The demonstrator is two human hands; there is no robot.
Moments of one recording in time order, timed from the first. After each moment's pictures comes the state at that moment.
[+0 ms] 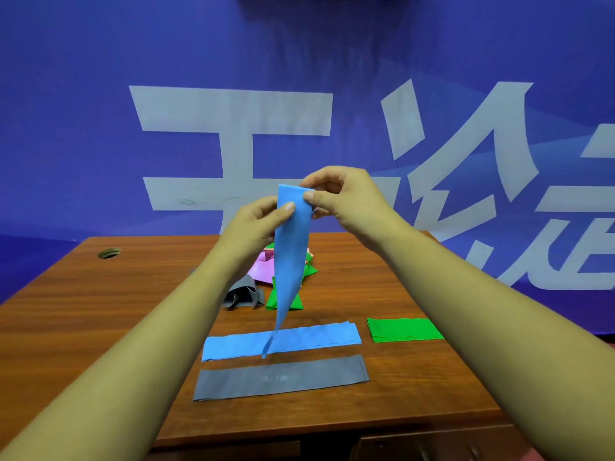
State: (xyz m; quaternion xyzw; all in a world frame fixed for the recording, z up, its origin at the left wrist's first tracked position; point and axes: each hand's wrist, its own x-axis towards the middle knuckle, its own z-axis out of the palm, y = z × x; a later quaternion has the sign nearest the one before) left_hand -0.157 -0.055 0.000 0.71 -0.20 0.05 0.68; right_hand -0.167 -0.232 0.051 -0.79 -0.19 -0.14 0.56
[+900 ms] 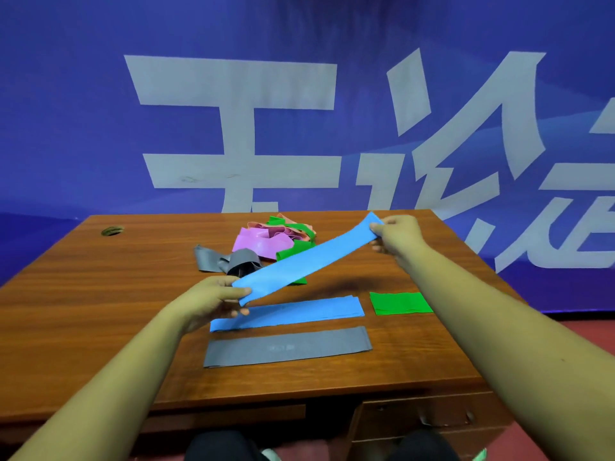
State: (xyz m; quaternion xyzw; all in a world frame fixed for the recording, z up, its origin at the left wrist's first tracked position) left_hand -0.168 0.037 -0.137 0.74 -0.01 -0.20 0.64; right_hand -0.136 -0.305 -0.059 -0.77 0.17 -0.11 0.60
